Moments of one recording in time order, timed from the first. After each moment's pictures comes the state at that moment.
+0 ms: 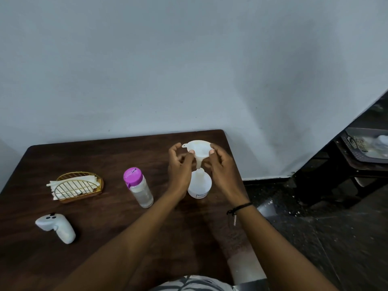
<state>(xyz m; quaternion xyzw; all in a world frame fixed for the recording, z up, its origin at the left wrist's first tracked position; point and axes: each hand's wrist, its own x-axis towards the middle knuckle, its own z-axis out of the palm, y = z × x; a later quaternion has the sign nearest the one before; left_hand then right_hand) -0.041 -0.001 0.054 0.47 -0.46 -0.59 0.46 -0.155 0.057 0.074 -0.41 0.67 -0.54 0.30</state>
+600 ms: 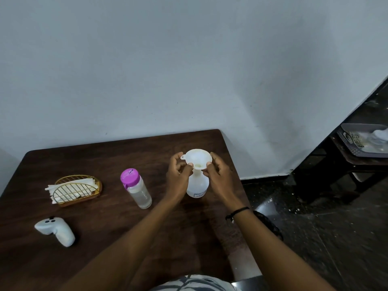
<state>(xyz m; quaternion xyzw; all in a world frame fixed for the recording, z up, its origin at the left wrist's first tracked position) -0.032 0.017 0.043 0.50 -0.54 -0.56 0.39 -0.156 0.076 0.052 -0.38 0.71 -0.50 0.32</state>
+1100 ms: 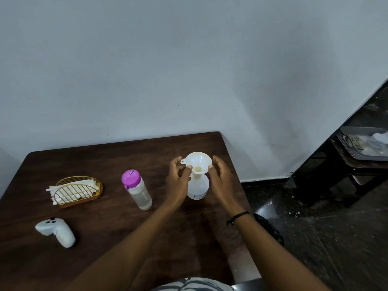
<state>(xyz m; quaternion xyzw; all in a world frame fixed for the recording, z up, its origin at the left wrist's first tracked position) -0.029 0.020 0.034 0.50 -0.56 -0.54 0.39 -0.154 0.084 0.049 -0.40 0.74 -0.47 0.26</state>
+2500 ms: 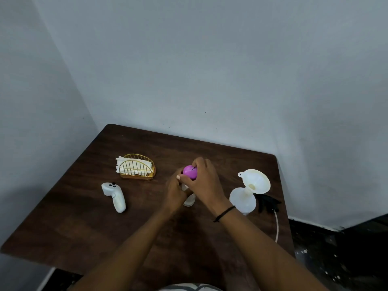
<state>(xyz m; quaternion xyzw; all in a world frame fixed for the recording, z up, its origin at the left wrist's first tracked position) 0.122 0.010 0.023 0.61 -0.61 -0.38 0.33 0.003 0.005 0.068 -0.70 0.62 -0.30 0.19</state>
